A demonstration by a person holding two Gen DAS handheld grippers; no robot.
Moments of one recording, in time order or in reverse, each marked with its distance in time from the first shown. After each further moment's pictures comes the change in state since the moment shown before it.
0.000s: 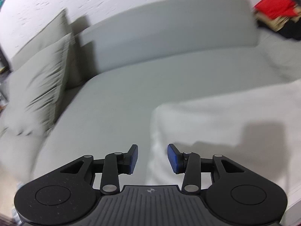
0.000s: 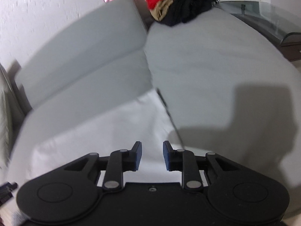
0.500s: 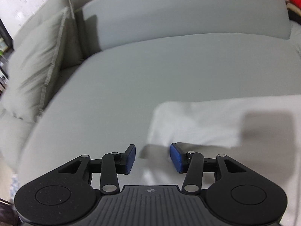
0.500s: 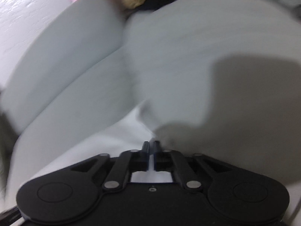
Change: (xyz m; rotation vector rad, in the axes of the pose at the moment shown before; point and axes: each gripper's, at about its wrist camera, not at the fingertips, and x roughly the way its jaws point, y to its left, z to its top) left arm 0.090 -0.001 0.022 -0.079 0.151 0.144; right arm 0.091 -0.033 0.032 0.173 -0.010 -0.051
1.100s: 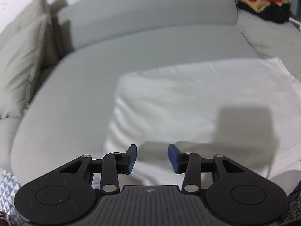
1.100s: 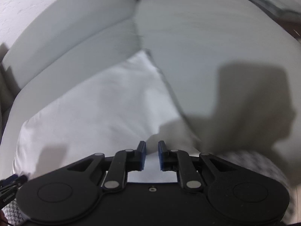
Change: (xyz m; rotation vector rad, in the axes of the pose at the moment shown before) left arm -0.104 0.009 -0.076 0.068 -0.041 -0.228; right arm -0.103 0.007 -0.075 -0.155 0.135 -0.052
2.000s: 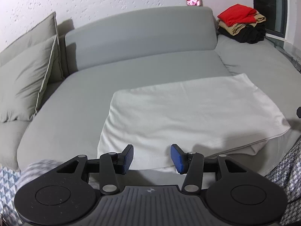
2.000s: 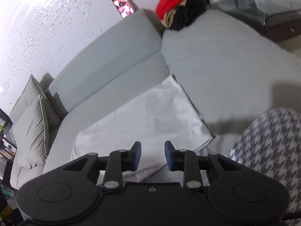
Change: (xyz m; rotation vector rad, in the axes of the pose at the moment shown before) left arm -0.074 -0.037 -0.039 -0.014 -0.107 -0.032; right arm -0.090 -0.012 -0.044 0.034 -0.145 0.240
